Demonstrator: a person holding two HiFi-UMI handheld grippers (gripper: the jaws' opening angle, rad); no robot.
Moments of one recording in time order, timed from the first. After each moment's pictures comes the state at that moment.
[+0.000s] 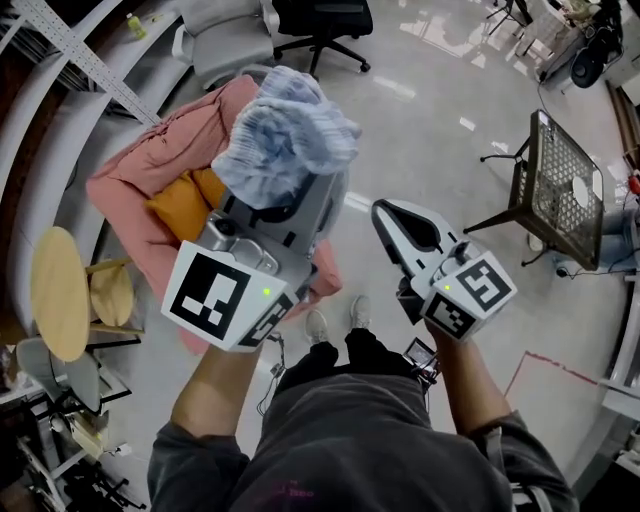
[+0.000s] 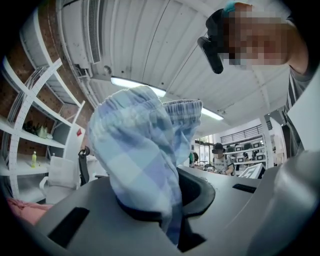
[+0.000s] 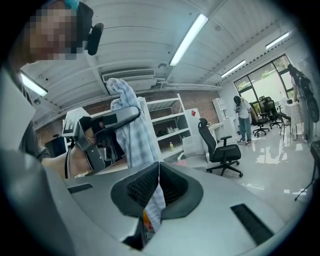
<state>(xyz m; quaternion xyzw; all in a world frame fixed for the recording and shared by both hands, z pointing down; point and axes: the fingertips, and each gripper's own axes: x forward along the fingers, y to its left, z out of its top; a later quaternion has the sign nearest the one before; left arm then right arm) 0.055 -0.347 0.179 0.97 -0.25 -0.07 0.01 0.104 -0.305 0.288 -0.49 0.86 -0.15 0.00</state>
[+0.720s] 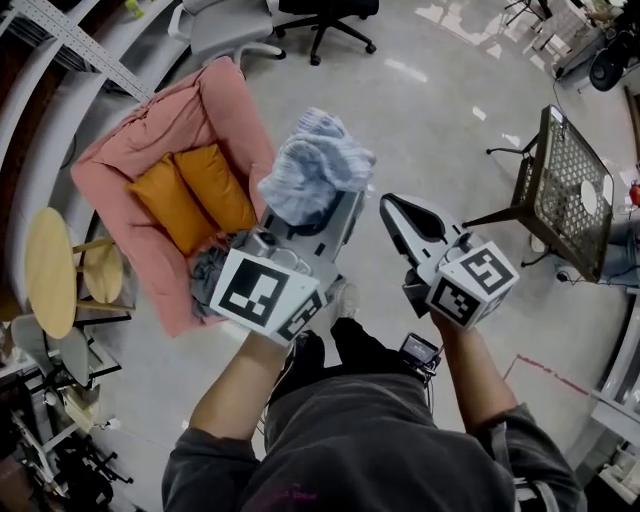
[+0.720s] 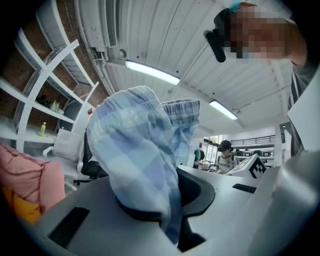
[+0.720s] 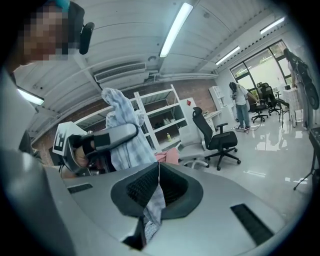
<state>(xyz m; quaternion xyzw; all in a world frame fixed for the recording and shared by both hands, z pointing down) 0.148 -0.337 0.281 0.95 -0.29 -0.04 0.12 0.193 -0.312 0.346 -0.47 0.86 -0.21 -0.02</state>
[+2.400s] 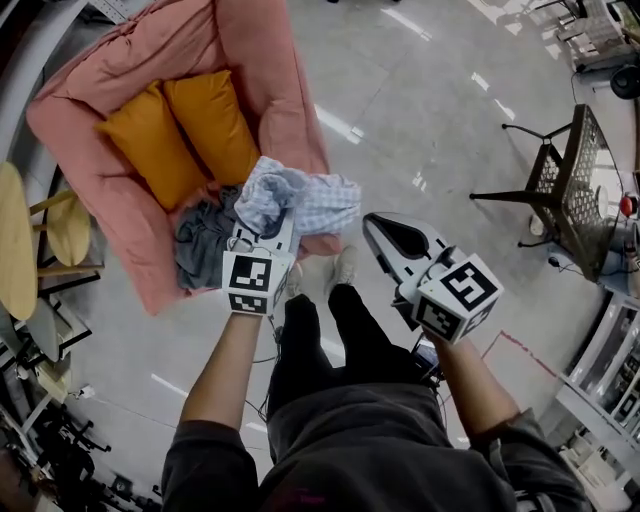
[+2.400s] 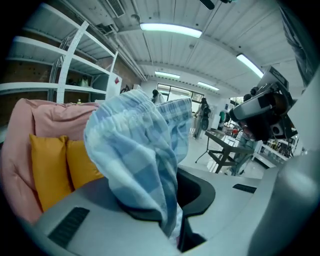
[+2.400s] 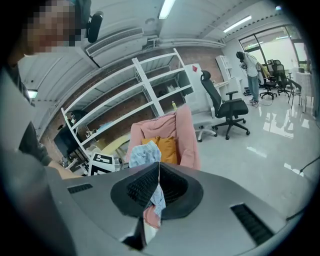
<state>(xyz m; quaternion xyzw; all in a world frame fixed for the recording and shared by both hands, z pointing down) -0.042 -0.349 0.621 0.88 -0.39 0.20 0.17 0.053 -0.305 0.515 -0.41 0.85 -0.30 -0.14</state>
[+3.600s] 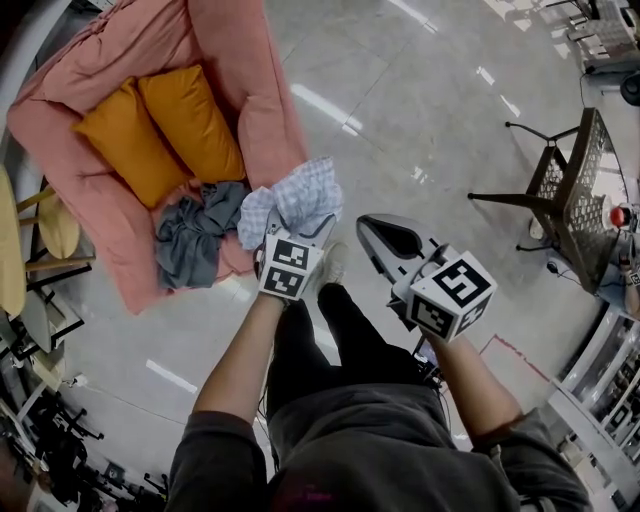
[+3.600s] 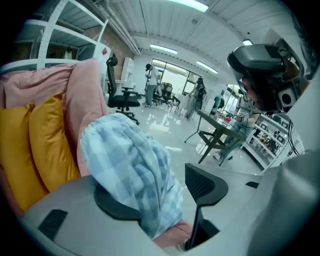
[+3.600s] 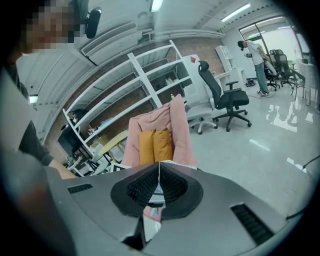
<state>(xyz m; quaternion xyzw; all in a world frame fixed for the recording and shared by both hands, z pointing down) 0.066 -0.319 0.730 0.87 -0.31 0.29 0.24 0.101 -0.312 0.562 -0.38 0.85 -0.33 -0.16</state>
